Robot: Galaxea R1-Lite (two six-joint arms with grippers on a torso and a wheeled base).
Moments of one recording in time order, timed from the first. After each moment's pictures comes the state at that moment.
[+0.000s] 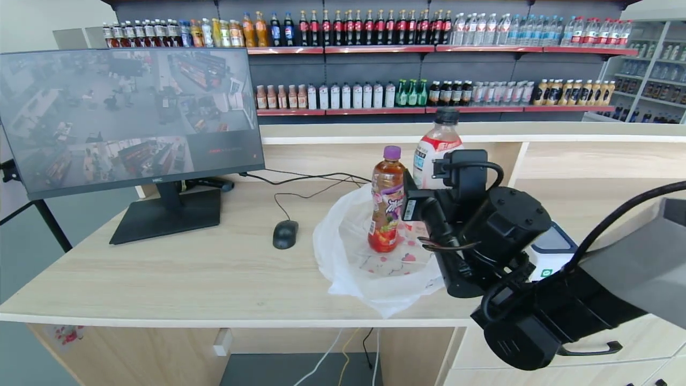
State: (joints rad) left arm 0.00 0.00 0.00 0.00 0.00 0.00; right arm 0.67 2.07 -0.88 -1.53 -0.64 -0.21
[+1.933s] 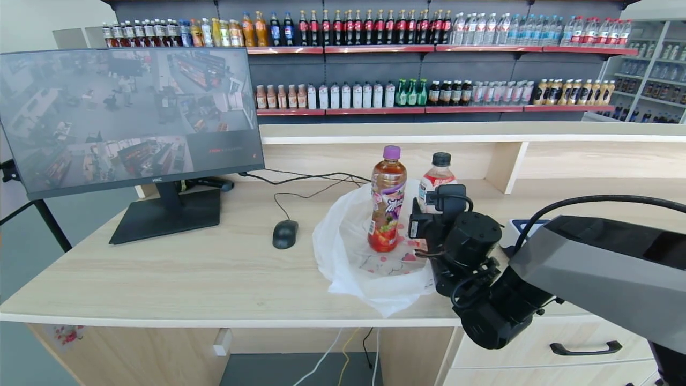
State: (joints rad) left arm 0.00 0.00 0.00 0.00 0.00 0.00; right arm 0.52 2.31 -0.95 -1.57 -0.63 -0.19
